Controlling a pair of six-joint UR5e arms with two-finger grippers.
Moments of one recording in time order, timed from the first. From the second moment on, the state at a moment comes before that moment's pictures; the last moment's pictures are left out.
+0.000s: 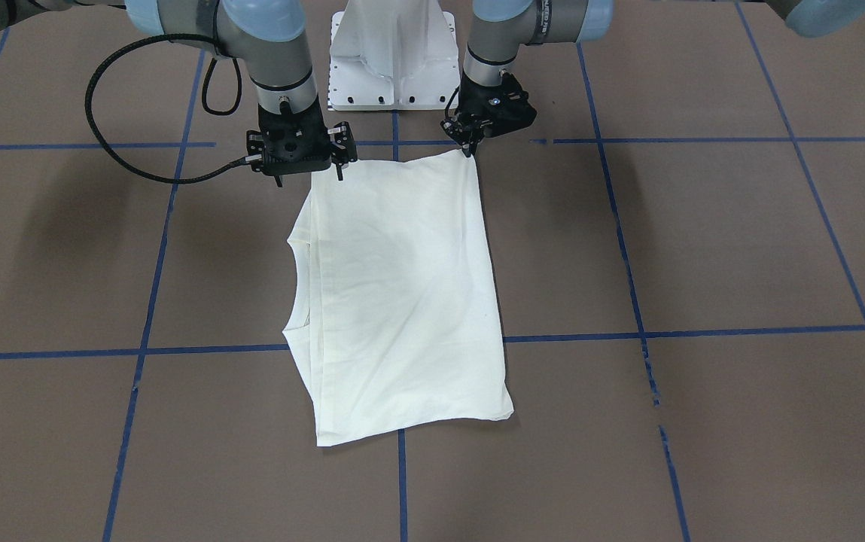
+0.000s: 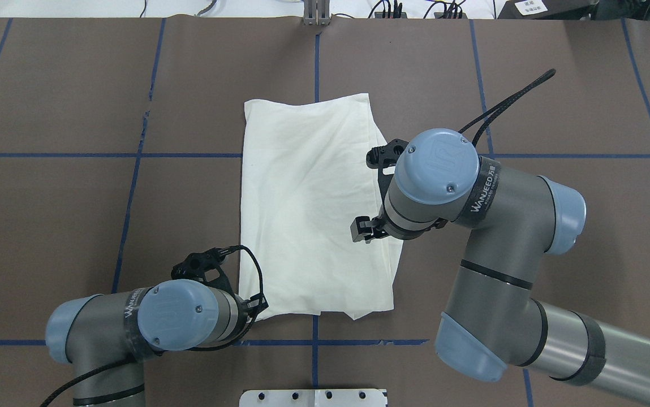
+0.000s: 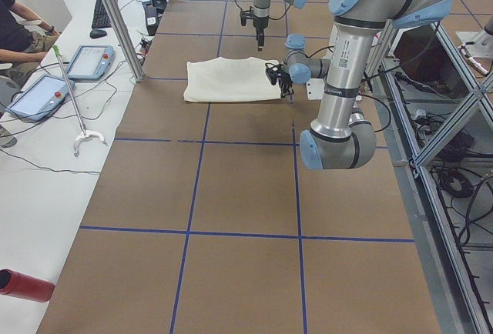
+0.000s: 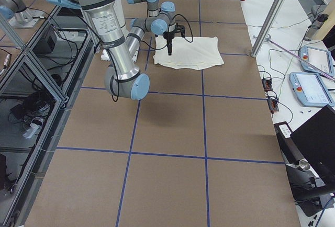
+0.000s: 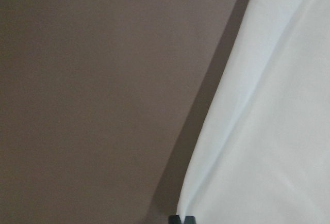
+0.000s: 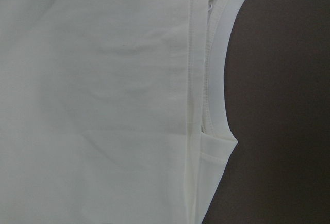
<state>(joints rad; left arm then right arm) -0.22 -1.97 -1.95 -1.67 -1.65 -1.81 0.45 -1.04 1.93 -1.70 1.85 1.20</state>
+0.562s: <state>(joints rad) -0.22 -1.97 -1.95 -1.67 -1.65 -1.80 0.35 -1.18 1.90 -1.37 1.76 1.66</state>
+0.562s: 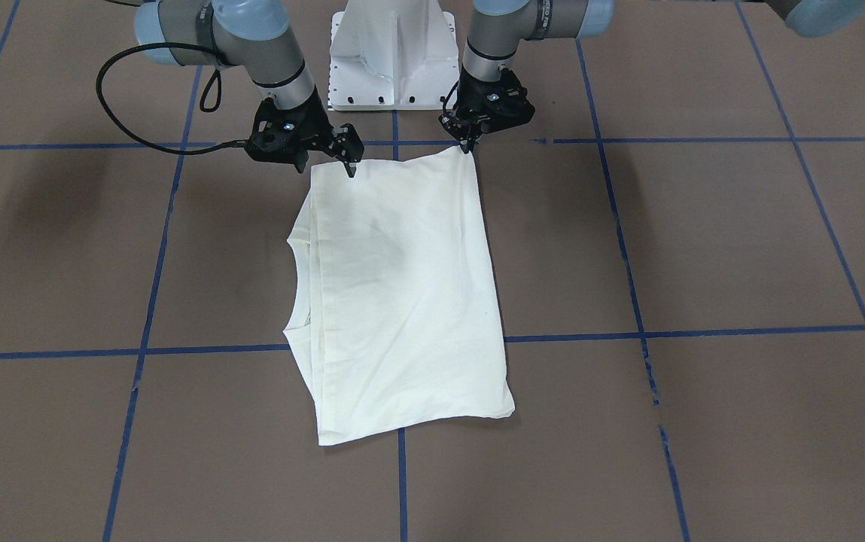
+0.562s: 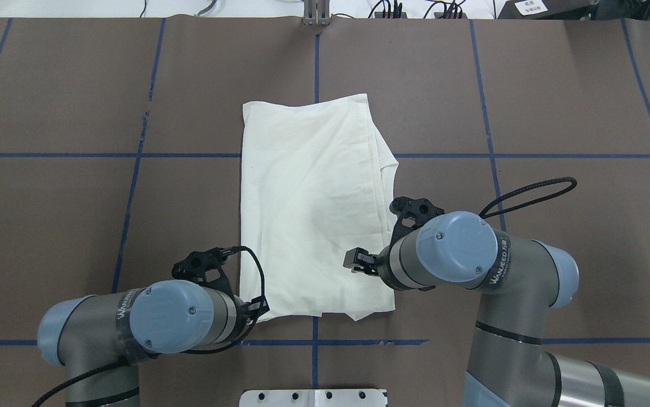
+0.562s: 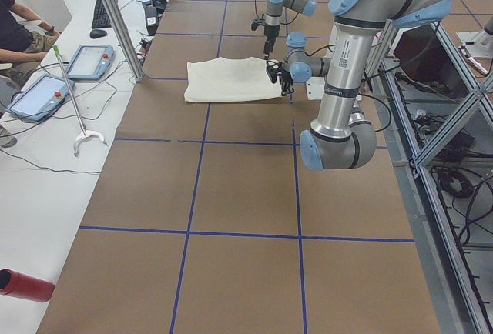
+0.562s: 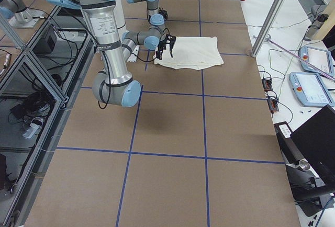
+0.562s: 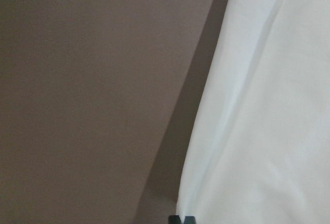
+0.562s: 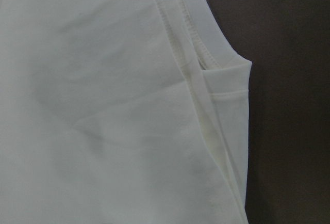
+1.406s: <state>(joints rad) -0.22 -1.97 -1.95 -1.67 -1.65 -1.80 0.29 -1.16 1.85 -1.44 1.67 1.72</state>
